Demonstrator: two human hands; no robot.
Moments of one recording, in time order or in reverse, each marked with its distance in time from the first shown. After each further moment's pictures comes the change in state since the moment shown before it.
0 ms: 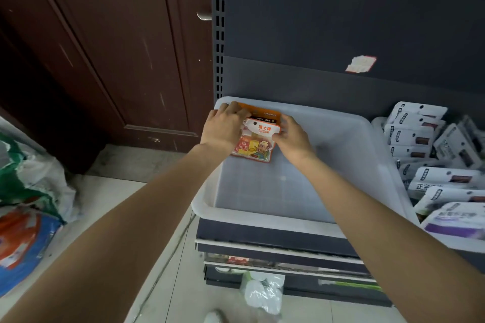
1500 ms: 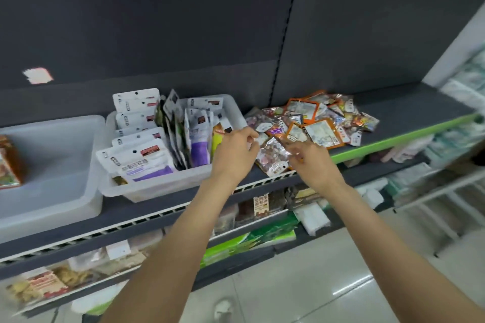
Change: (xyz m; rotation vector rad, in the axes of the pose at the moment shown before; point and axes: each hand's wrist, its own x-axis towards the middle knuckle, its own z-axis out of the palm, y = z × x) left_hand -0.100 0.599 0.045 -0.633 -0.077 0.259; right_hand -0.266 0.337 -0.482 -0.443 0.281 0.068
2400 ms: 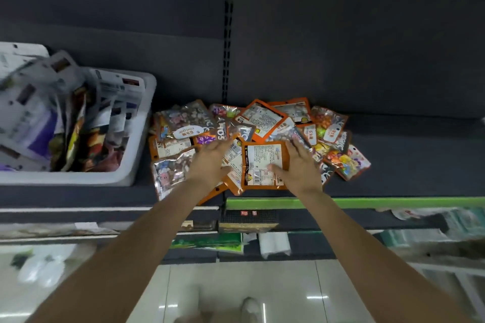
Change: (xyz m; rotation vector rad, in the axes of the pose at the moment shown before) left_hand 0.156 0.029 0.242 0.317 -0.137 -0.352; right_hand 0.207 0.287 0.011 -0.146 -0.249 -0.061
